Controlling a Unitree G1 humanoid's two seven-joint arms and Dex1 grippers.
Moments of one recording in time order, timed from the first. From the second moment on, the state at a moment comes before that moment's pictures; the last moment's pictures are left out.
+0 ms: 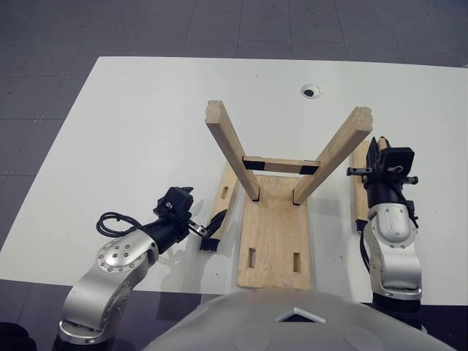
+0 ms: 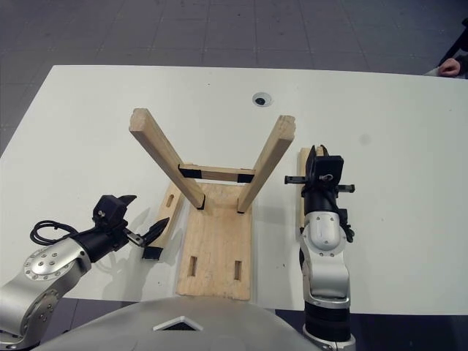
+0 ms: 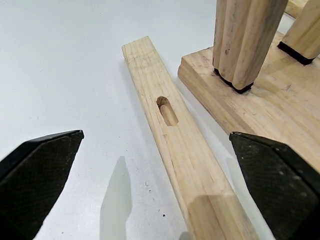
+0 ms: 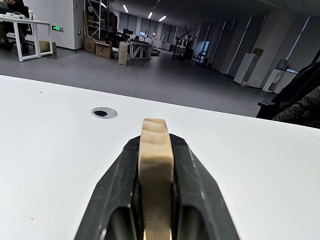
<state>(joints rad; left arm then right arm) 0.47 0.59 0.01 -0.78 -0.41 0.74 -0.36 0.25 -0.12 0.01 -0.43 -0.11 0.22 -0.07</state>
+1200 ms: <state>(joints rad) 0.48 0.58 0.01 -0.79 -0.41 0.74 -0.37 0.30 -0.08 -0.02 -0.37 -0.18 0.09 -0.08</state>
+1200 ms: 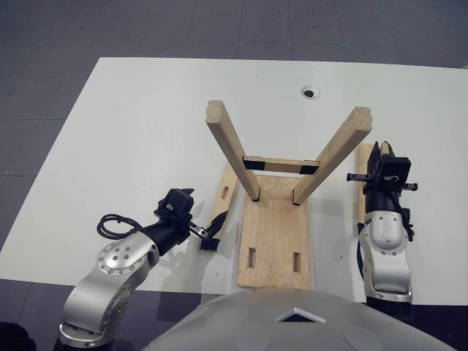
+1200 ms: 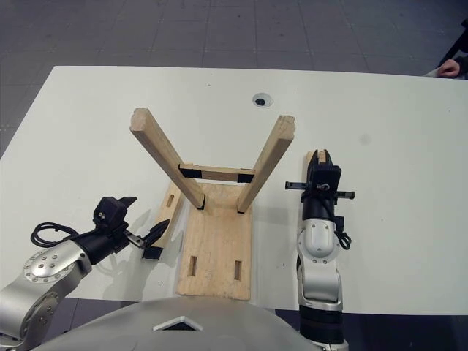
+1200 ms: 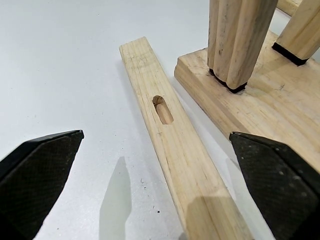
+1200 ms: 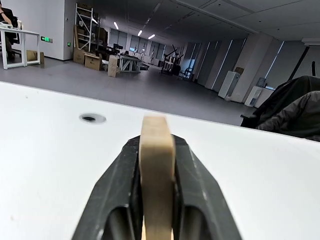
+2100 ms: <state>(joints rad) 0.50 0.56 0.00 -0.79 -0.40 0.74 -0.36 -0.19 -0.16 -0.19 -0.73 -0.03 0.69 0.05</state>
